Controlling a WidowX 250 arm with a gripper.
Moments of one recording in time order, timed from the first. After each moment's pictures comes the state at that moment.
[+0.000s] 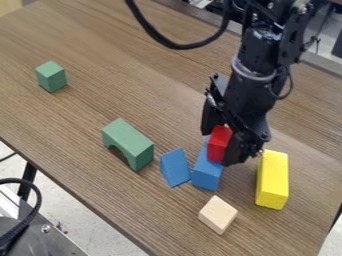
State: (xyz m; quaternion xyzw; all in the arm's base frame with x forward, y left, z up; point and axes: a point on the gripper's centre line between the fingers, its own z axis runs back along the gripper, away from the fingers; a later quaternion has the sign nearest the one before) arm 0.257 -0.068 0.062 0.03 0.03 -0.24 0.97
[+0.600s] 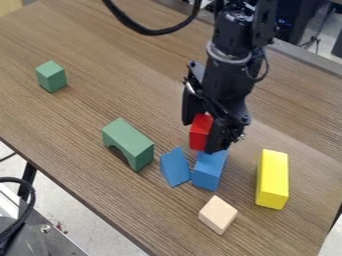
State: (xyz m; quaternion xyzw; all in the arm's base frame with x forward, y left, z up) arm 0.252 -0.047 0.070 0.02 0.02 -0.21 0.98
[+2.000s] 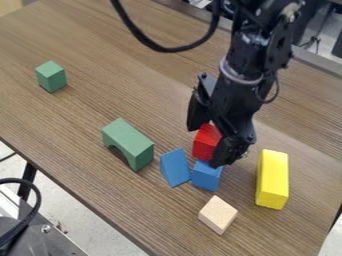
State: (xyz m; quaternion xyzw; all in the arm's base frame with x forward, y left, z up) arm 0.252 -0.060 0.062 0.05 0.02 -0.24 0.97
